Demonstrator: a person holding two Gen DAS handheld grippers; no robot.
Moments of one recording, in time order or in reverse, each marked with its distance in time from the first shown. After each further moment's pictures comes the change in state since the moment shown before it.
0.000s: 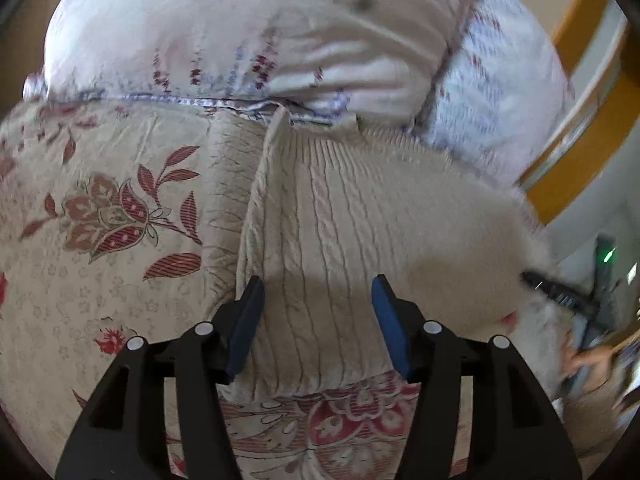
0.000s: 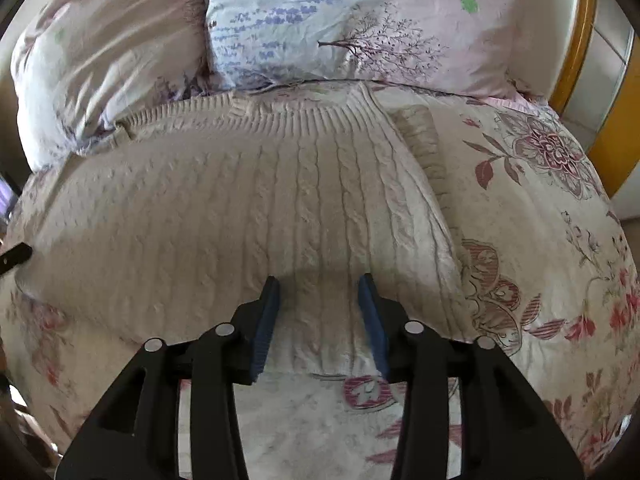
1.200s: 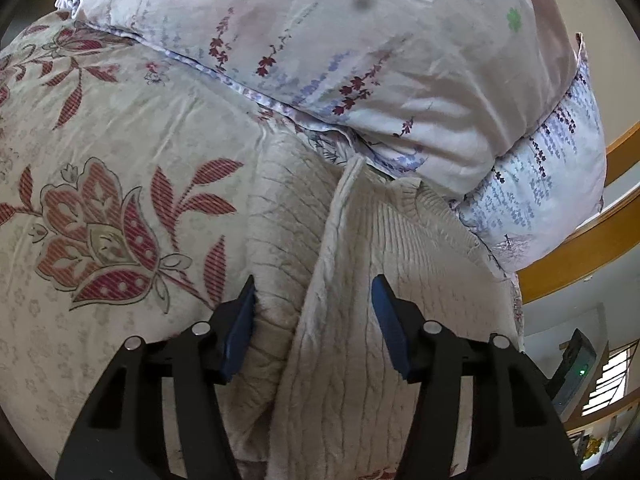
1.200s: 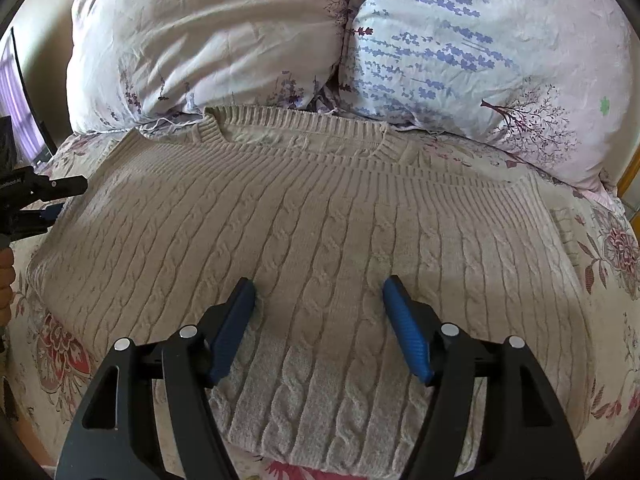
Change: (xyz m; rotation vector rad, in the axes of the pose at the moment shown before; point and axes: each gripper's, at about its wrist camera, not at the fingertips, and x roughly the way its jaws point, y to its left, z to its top) left arm 0.037 0.043 0.048 -0.278 0.050 -0.008; right arm 0.035 0.100 0.029 -0.227 -0.065 0.093
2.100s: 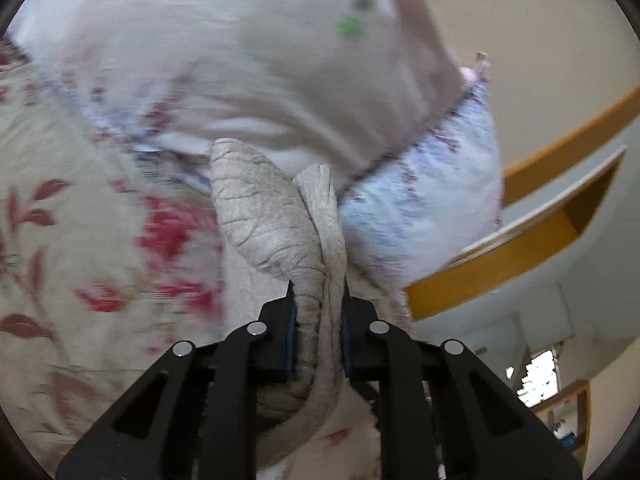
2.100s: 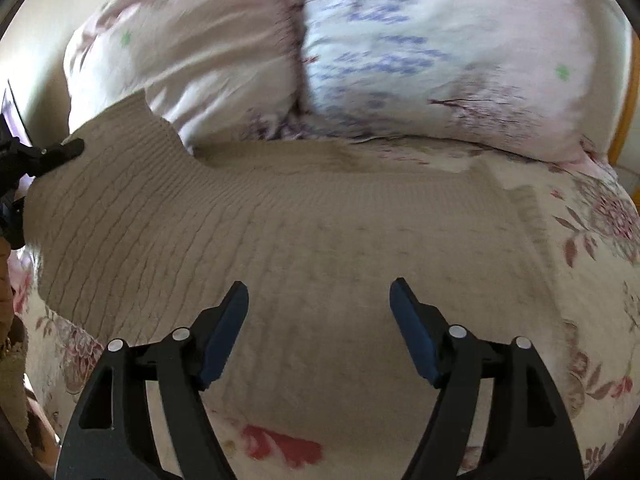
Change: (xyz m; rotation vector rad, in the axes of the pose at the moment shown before) left arm -0.038 -0.089 0.011 -0.021 -0.048 -0.395; right arm -0.034 -0.046 -0.016 0.144 -0.082 0.059
